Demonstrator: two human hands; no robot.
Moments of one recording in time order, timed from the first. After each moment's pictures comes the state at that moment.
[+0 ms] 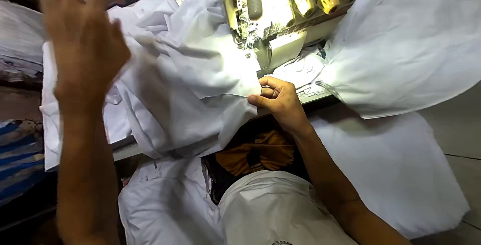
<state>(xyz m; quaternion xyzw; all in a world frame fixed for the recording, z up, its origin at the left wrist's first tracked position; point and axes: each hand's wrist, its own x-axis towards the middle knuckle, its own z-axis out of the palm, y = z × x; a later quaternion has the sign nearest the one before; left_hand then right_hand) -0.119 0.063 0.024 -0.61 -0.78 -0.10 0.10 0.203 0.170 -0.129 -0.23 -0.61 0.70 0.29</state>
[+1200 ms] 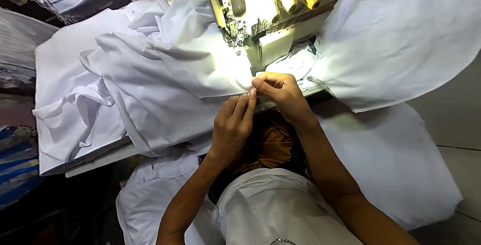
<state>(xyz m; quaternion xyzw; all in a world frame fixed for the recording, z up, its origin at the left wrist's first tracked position) 0.102 0.056 -0.132 -0.66 -0.67 -0.27 0.21 0.223 0.181 -0.122 -0.23 -0.64 0.67 0.30</state>
